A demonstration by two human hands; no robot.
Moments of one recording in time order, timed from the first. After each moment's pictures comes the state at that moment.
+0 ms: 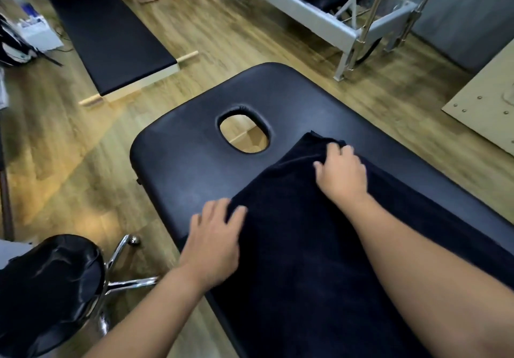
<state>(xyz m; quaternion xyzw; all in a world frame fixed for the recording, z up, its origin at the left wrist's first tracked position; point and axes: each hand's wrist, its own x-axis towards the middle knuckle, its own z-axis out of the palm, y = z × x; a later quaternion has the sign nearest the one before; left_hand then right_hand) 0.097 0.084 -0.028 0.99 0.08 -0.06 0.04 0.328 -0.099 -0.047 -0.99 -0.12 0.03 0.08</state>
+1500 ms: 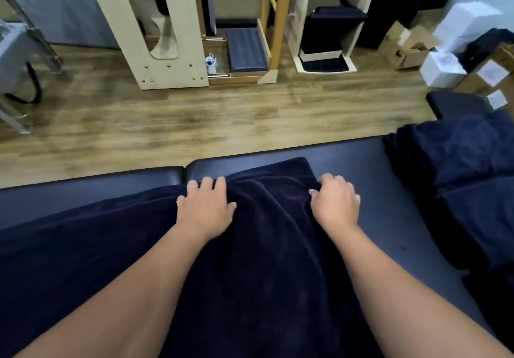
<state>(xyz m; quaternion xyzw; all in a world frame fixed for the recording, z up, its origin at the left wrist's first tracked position) 0.198 -0.518 -0.031 0.94 -0.30 -0.19 0.00 0.055 -0.728 -0.059 -0.87 0.47 -0.05 0.10</state>
